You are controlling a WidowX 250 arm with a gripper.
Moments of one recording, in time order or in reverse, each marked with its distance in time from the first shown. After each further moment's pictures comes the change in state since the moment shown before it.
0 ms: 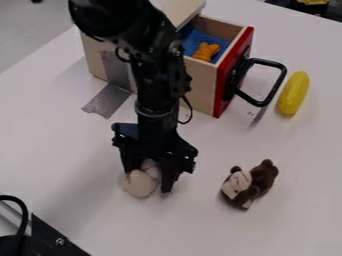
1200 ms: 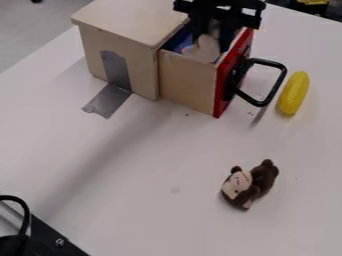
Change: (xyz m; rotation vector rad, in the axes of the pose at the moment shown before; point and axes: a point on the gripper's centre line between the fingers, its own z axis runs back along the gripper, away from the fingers) arm 0.143 -0.008 0.114 0.031 -0.255 0.076
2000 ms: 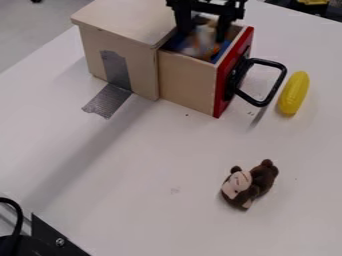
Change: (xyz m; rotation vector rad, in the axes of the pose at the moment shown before) arm 0.040 0.014 -0.003 0.003 -0.001 0.029
